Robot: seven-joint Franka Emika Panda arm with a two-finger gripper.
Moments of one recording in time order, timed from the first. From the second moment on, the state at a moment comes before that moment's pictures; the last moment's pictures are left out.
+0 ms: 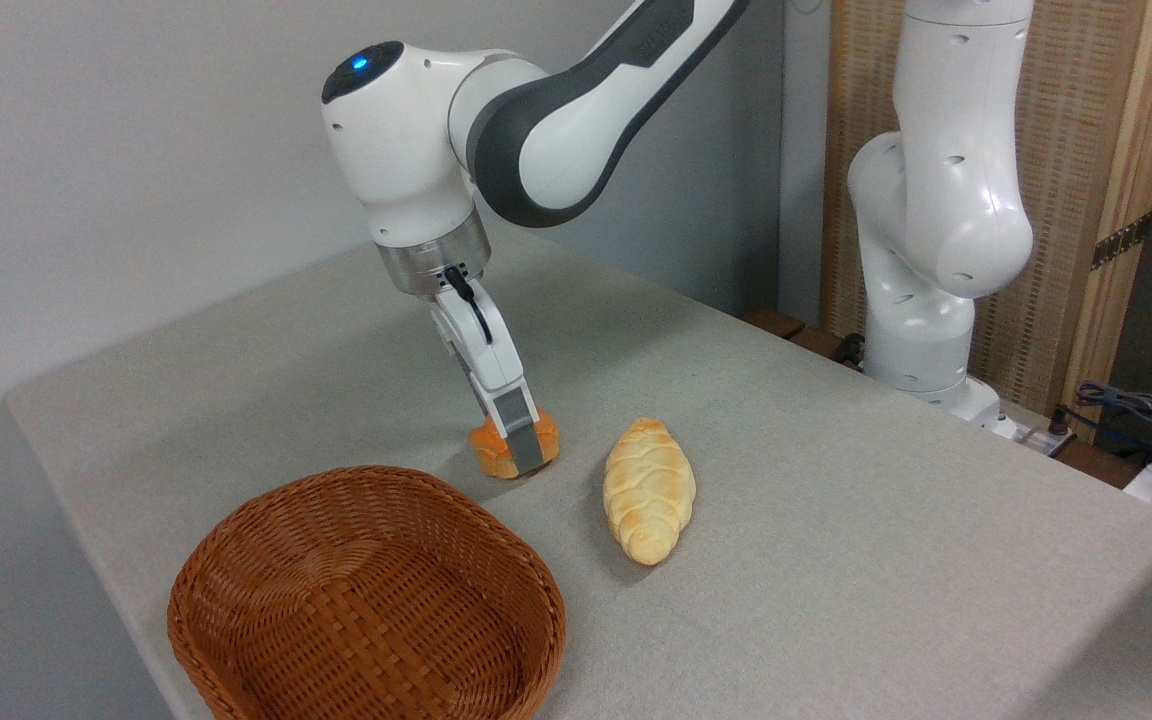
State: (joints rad) arm -0.53 -0.06 0.23 -2.15 -0.03 1.95 0.77
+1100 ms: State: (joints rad) arm -0.53 -0.08 0.23 -2.13 -0.03 1.93 0.77
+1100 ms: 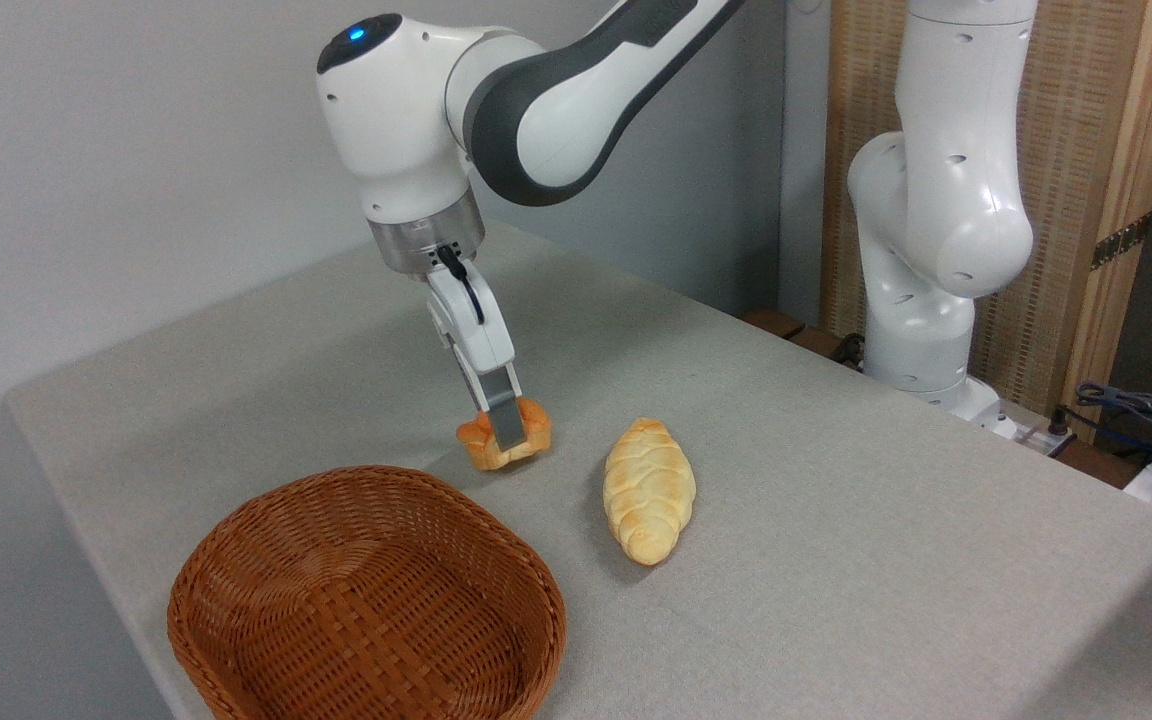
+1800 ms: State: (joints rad) arm -0.47 -0.09 0.25 -1.94 -0.04 1.94 0.76
